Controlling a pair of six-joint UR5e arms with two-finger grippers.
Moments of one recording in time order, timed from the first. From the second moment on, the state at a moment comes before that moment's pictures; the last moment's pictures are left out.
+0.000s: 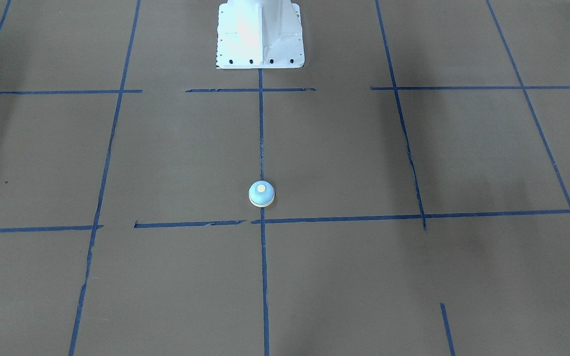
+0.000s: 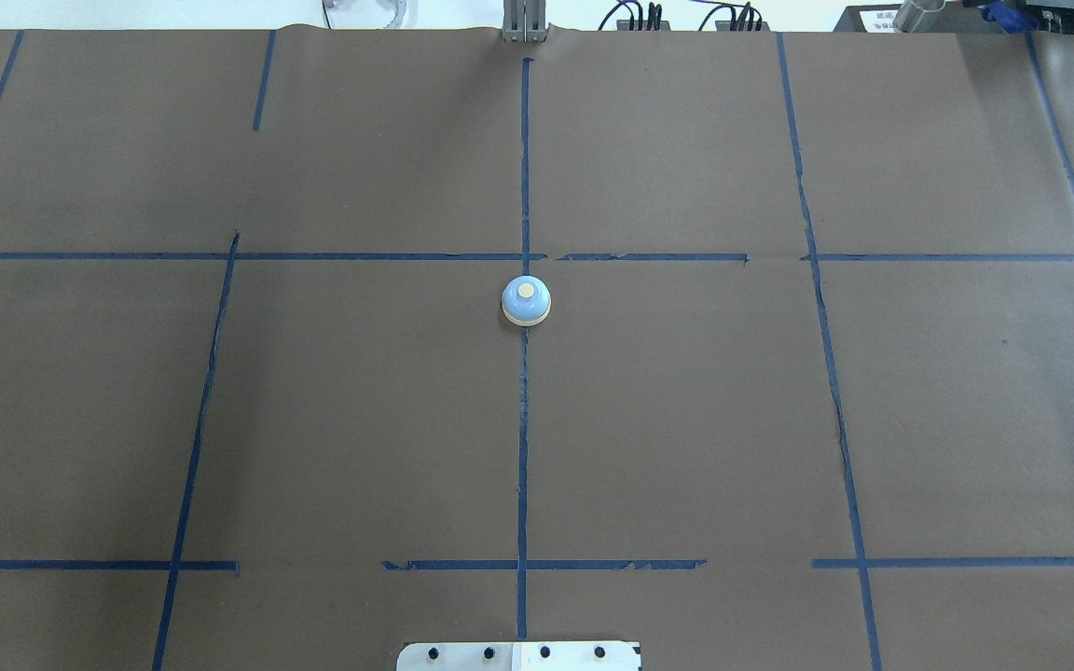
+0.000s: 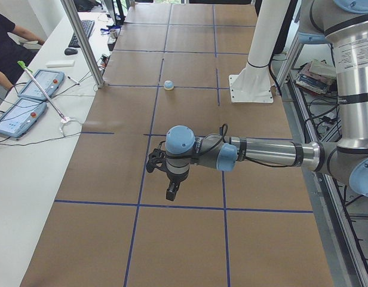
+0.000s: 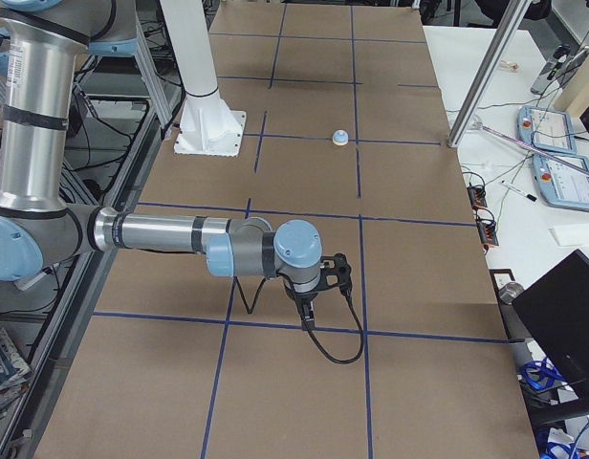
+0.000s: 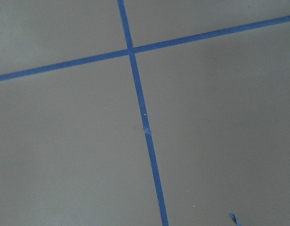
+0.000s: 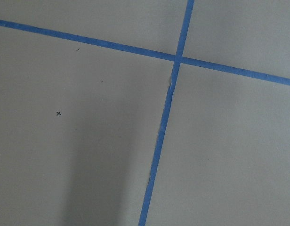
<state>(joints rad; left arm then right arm) -1.52 -1.37 -1.83 -1.57 -2.37 0.07 1.56 -1.77 1.78 -1.49 2.36 -0.14</state>
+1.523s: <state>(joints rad) -1.52 -1.39 -1.85 -1.55 -2.38 0.06 1.53 -1.77 1.79 -1.47 2.36 -0.13</state>
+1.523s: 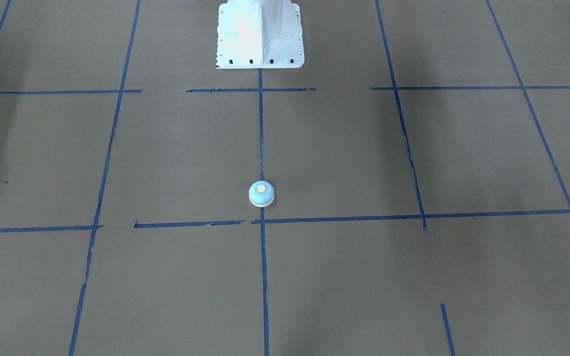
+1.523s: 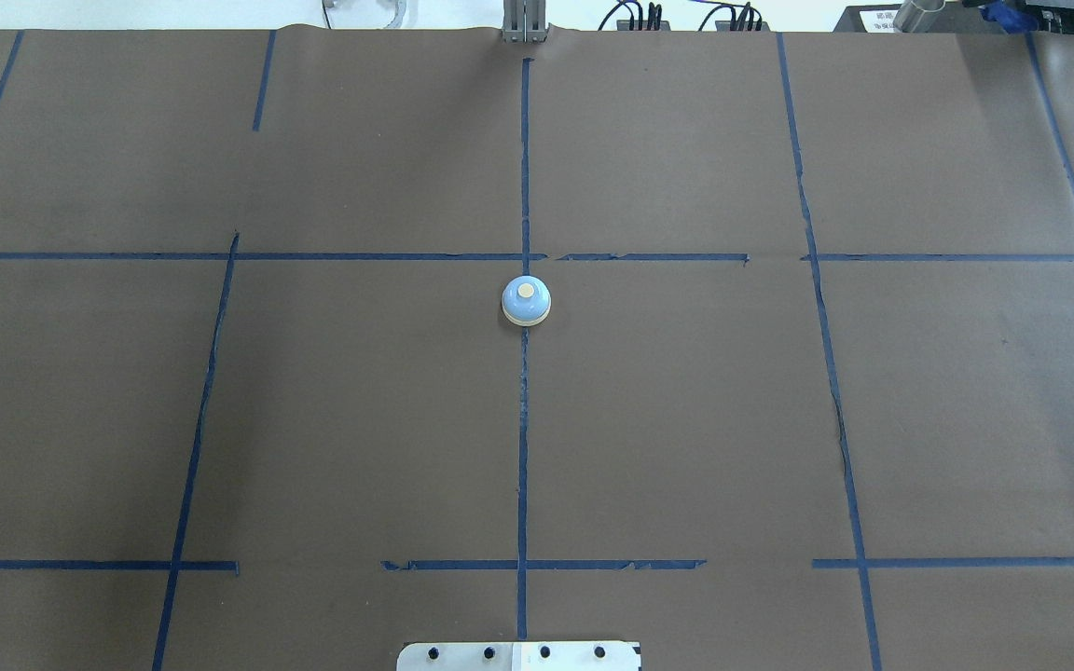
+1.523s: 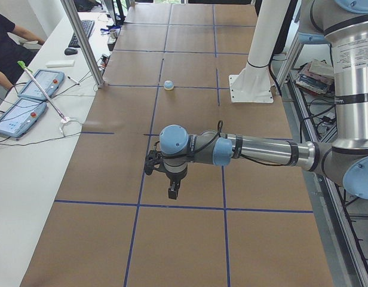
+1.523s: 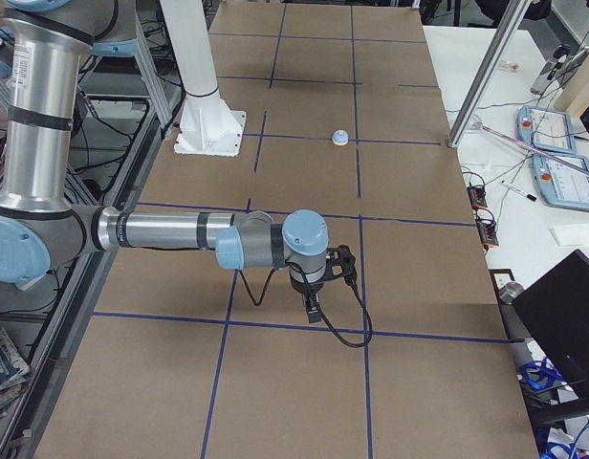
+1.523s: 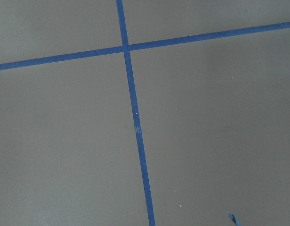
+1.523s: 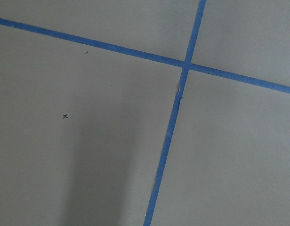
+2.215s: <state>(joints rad) -1.51 -1.40 -1.85 -1.55 -2.38 0.06 1.50 -1.77 1.79 -1.44 2.36 -0.12</state>
